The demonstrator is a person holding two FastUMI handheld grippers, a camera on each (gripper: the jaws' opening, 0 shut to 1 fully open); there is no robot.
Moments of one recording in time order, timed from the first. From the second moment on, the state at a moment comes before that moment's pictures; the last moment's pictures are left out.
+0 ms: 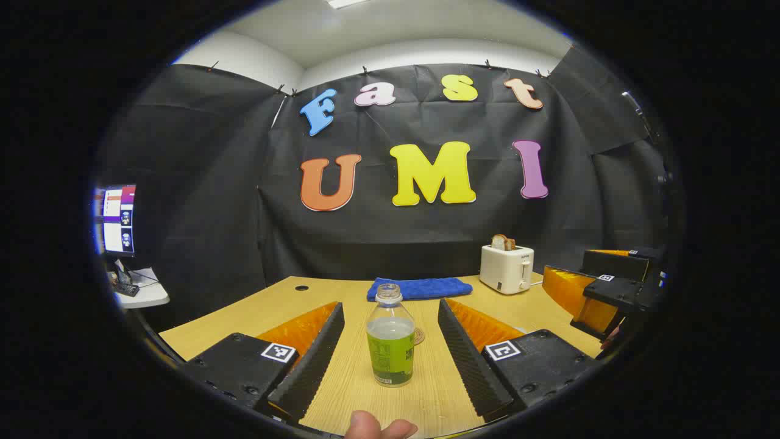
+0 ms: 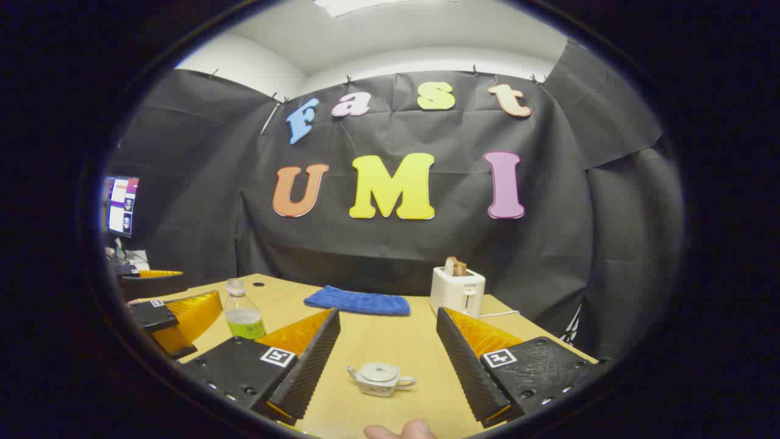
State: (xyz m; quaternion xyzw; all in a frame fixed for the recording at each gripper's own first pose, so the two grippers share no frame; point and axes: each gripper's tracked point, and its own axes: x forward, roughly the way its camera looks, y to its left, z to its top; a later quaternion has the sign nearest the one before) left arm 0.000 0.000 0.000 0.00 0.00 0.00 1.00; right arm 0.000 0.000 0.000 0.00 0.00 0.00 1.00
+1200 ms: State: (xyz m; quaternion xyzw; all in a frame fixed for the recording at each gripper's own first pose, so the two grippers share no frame) left arm -0.002 0.011 0.004 -0.01 0.00 0.01 1.00; right arm 0.024 -0.001 -0.038 0.01 0.02 0.00 1.00
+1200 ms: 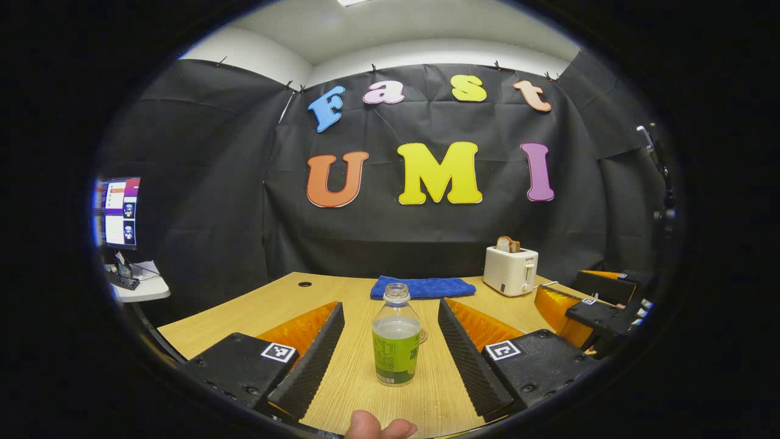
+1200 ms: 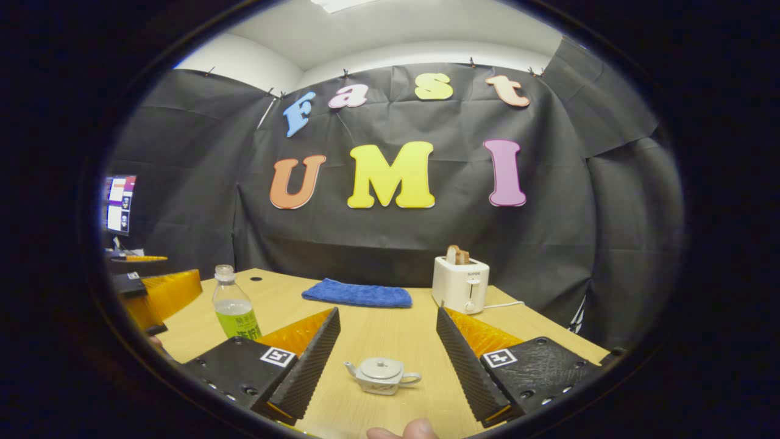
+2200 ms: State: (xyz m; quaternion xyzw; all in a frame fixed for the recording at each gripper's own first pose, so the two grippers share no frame) left arm -0.002 0.017 0.003 -0.01 0.00 0.01 1.00; right arm 0.093 0.008 -0.132 0.01 0.11 -0.01 0.99
